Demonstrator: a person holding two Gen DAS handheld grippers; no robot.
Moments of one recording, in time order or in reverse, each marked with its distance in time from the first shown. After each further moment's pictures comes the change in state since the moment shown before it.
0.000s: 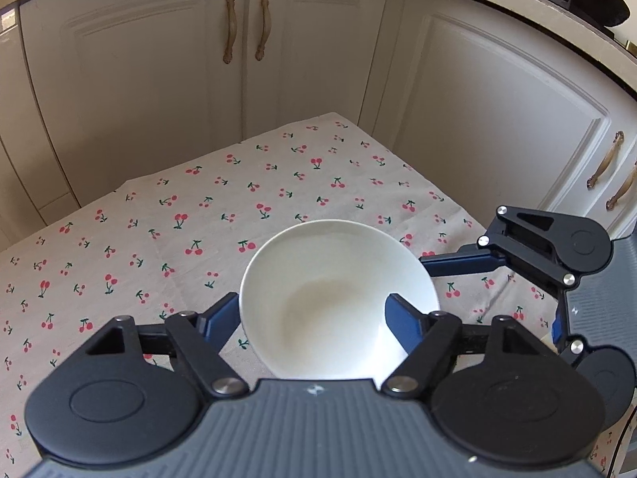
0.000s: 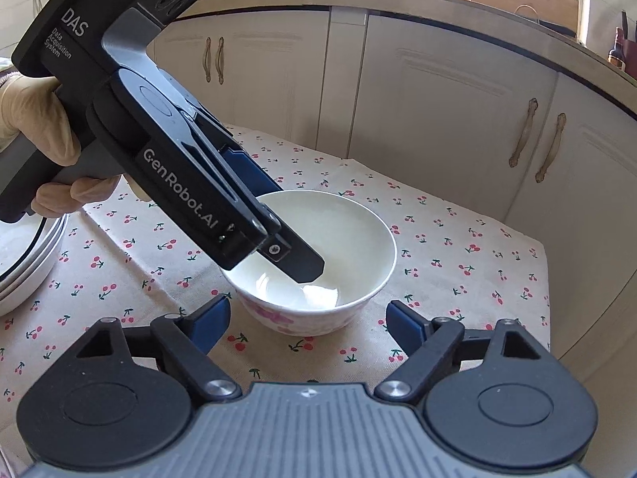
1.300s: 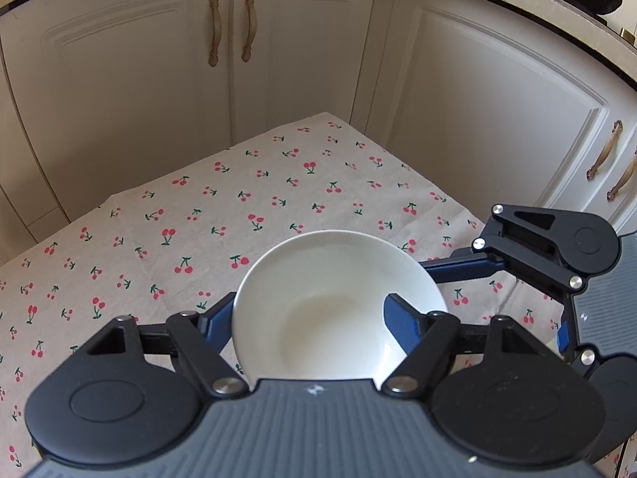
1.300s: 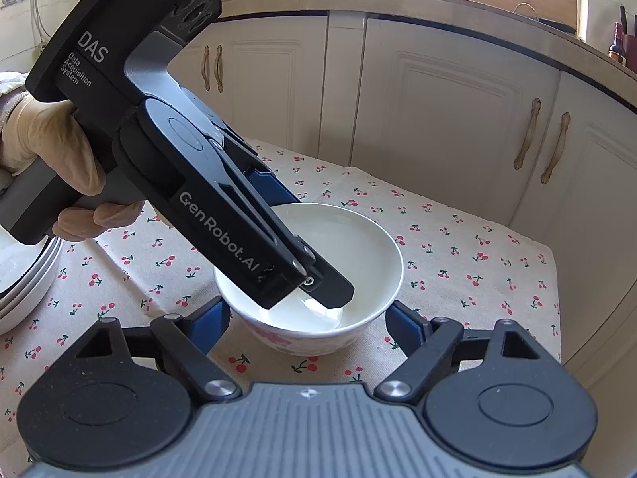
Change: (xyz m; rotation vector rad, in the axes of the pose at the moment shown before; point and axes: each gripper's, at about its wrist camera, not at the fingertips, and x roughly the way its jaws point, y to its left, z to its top) left arm 0.015 0.002 0.005 0.048 -0.001 -0.012; right arm 0.007 0.001 0.001 0.024 -0.016 0.011
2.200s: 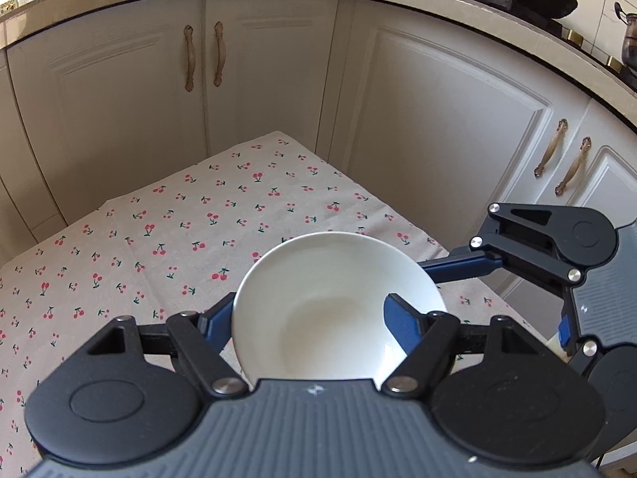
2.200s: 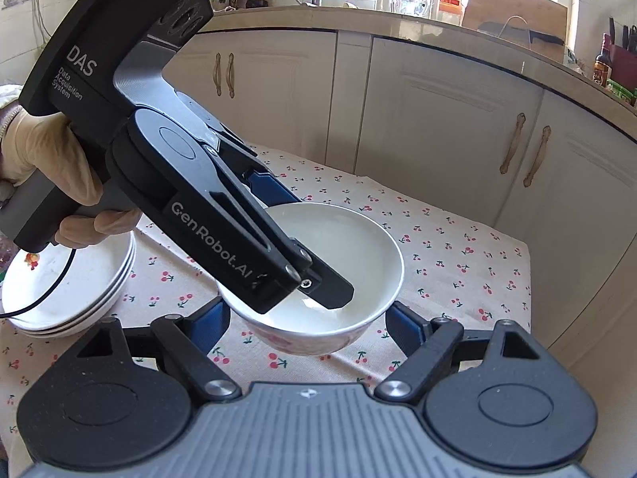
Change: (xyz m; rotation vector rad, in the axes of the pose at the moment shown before) left arm -0.083 -0.057 -0.016 0.024 -0.039 -0.036; right arm -0.083 0.041 0.010 0.010 0.025 -0.023
